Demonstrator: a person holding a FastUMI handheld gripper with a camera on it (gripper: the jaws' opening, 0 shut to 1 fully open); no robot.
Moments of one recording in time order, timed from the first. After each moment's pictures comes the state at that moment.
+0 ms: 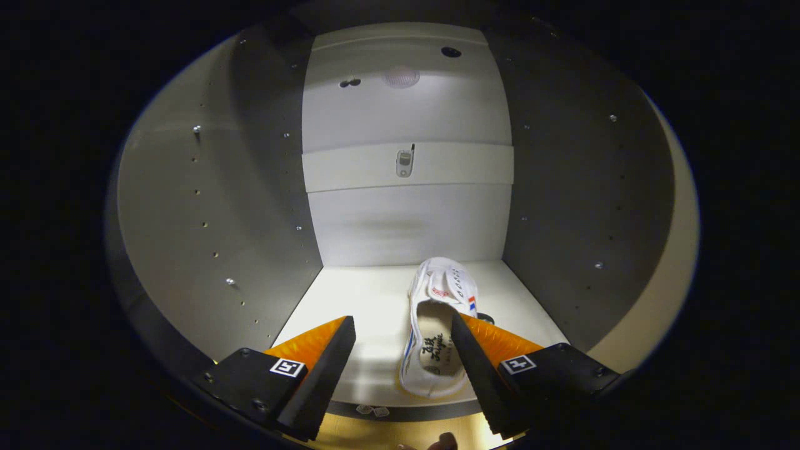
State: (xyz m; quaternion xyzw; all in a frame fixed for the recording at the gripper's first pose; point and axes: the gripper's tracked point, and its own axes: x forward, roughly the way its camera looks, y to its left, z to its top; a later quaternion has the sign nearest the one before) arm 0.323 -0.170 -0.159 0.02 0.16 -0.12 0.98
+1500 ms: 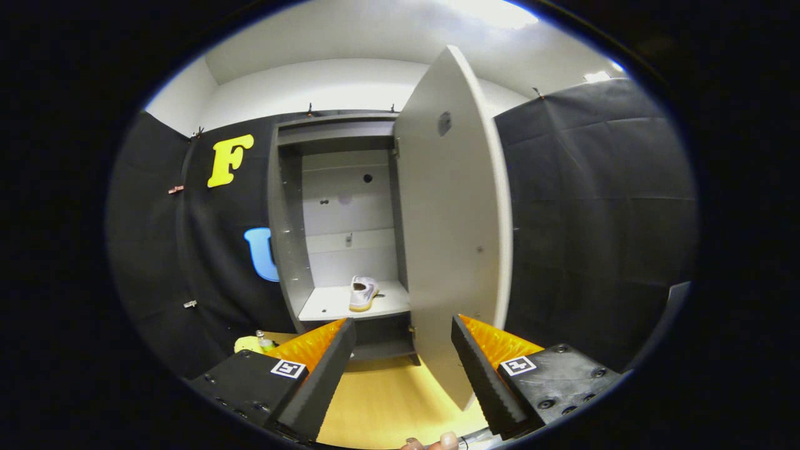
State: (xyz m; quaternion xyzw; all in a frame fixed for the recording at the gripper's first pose) arm -0.126 -0.163 -0.013 0.02 0.00 -0.24 0.97
